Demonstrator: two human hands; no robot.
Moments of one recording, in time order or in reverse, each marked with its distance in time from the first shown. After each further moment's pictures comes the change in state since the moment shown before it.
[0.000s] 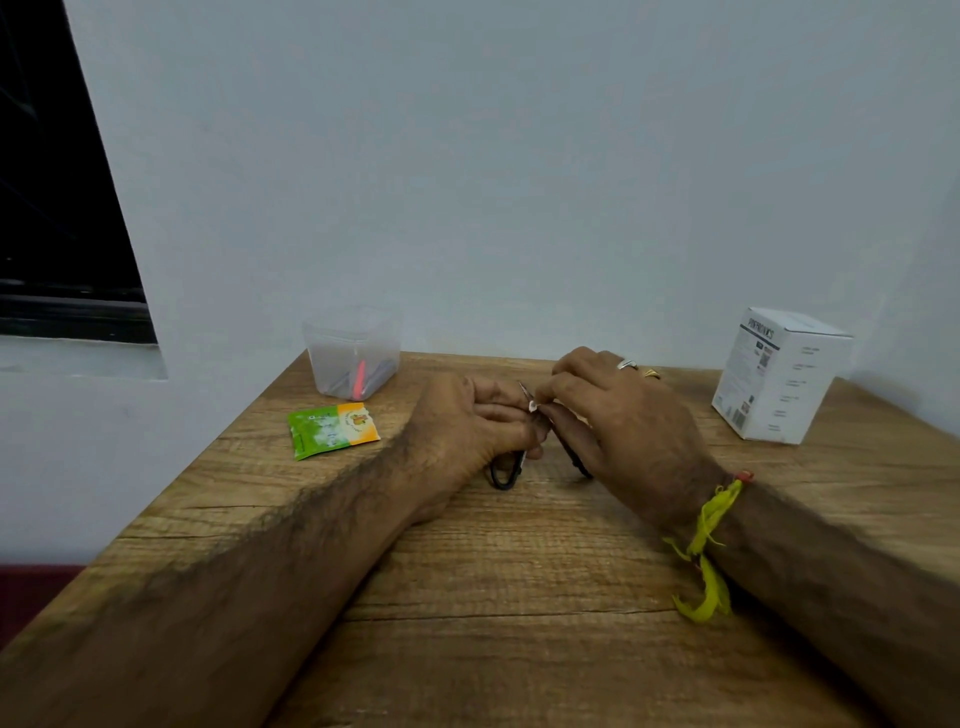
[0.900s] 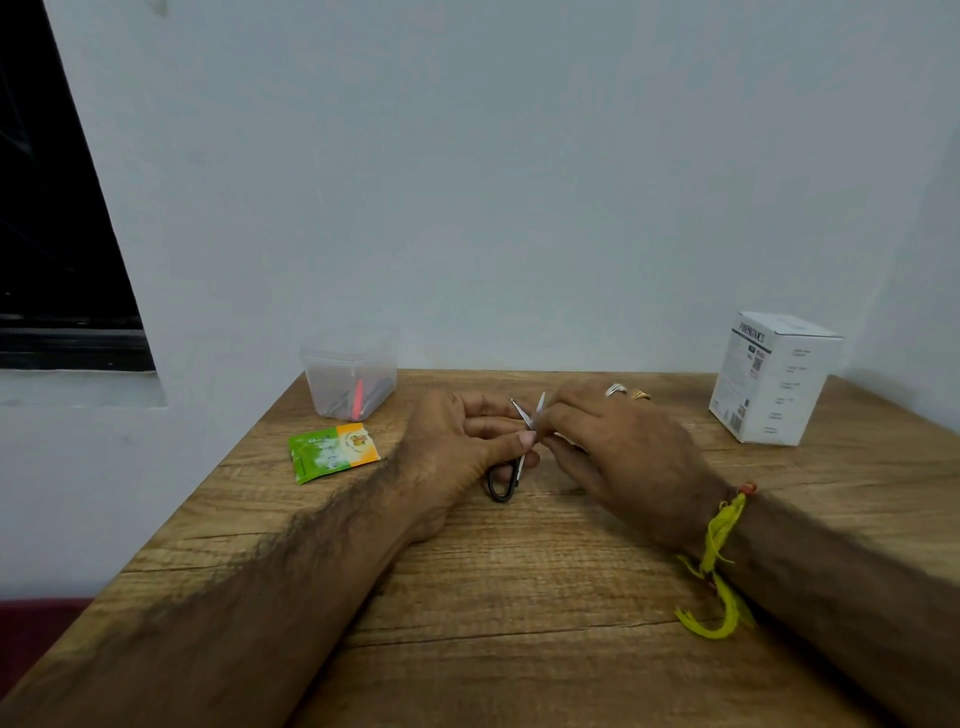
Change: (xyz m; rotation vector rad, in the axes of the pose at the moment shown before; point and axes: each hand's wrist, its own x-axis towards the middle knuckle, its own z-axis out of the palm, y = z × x) left_hand 0.001 -0.003 -0.001 -0.089 -0.009 -0.023; right_hand -0.012 0.006 0.005 -0.005 -0.110 -0.013
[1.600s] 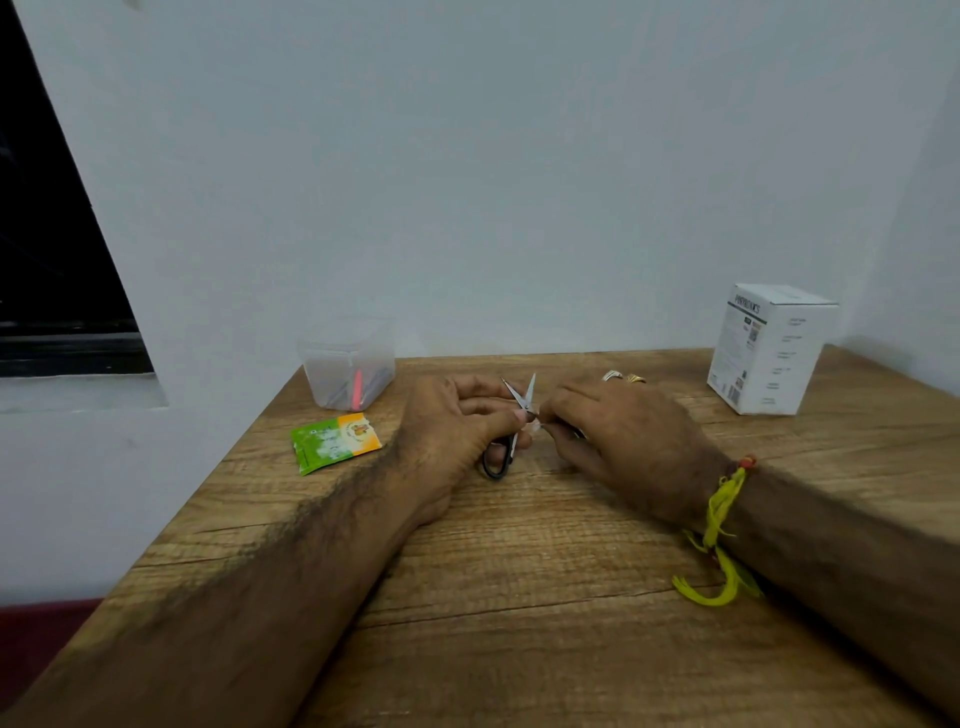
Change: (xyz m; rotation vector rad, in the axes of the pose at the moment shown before) left_hand 0.000 0.003 0.001 0.053 0.109 -0.036; right_hand -0.001 -0.006 -0.003 -0.028 0.054 -0.045
